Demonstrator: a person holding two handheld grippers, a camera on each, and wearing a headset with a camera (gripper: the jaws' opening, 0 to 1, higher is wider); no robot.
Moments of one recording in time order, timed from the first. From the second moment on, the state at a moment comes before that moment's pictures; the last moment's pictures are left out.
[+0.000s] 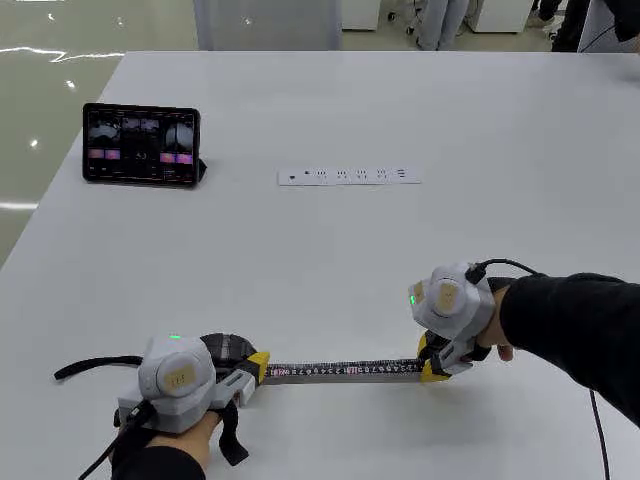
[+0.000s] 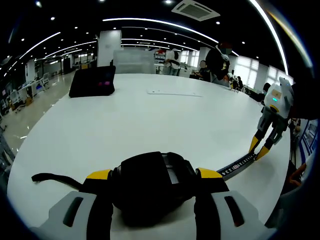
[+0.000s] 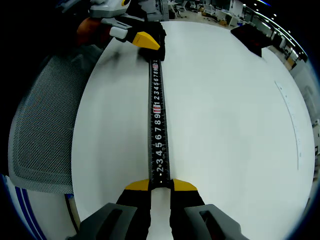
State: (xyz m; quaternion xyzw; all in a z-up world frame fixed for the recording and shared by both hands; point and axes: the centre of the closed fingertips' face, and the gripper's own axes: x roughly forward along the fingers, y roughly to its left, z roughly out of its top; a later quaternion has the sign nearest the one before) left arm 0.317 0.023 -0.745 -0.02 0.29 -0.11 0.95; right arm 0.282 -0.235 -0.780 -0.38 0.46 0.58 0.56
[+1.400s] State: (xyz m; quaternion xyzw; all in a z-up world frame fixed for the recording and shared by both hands) left arm 0.316 0.023 -0.747 -0.02 0.31 -0.11 0.95; right arm 0.283 -0.224 -0.782 -0.38 0.48 0.54 0.58
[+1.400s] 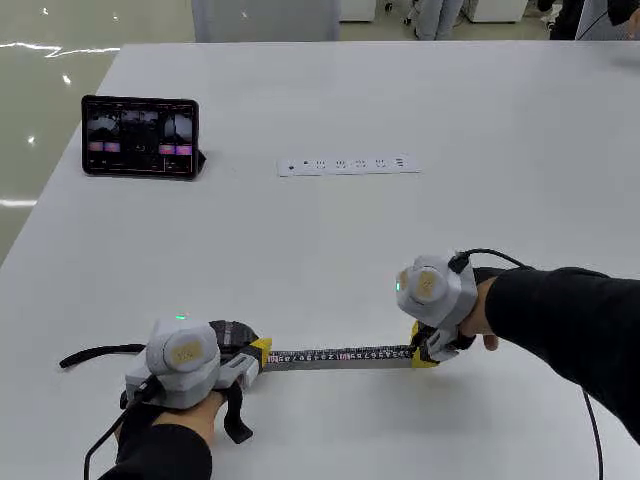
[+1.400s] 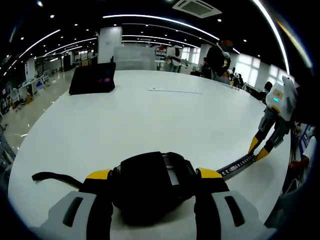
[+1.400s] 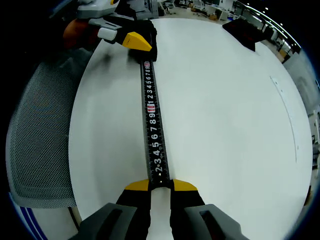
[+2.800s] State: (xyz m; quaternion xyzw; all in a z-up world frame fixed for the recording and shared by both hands) left arm 0.315 0.022 -0.746 -0.01 0.32 -0.11 0.94; right arm 0.282 -0.207 -0.781 -0.38 0.46 0.56 0.58
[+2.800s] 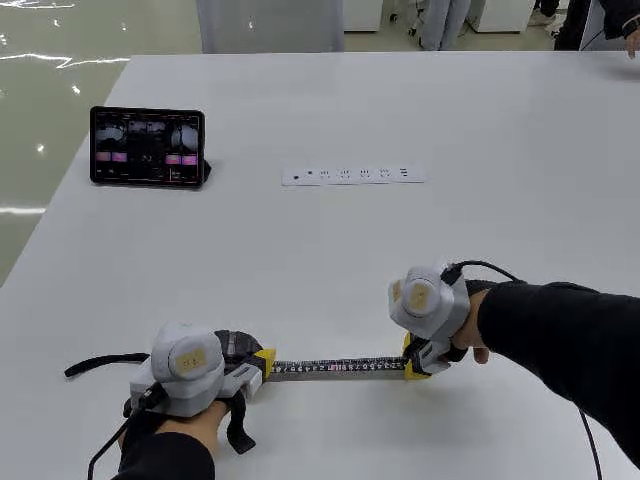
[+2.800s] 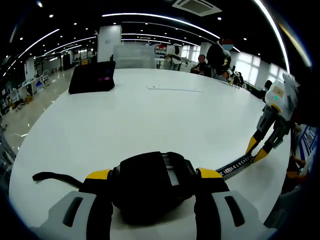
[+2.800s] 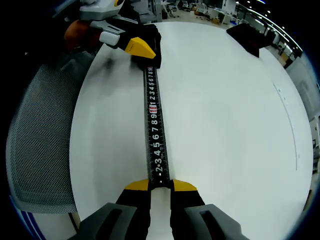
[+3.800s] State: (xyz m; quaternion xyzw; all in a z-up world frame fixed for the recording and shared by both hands) left arm 0.316 0.023 -0.748 -0.01 0.32 -0.10 0.94; right arm 0.283 -0.194 -0.782 -0.37 0.47 0.55 0.58
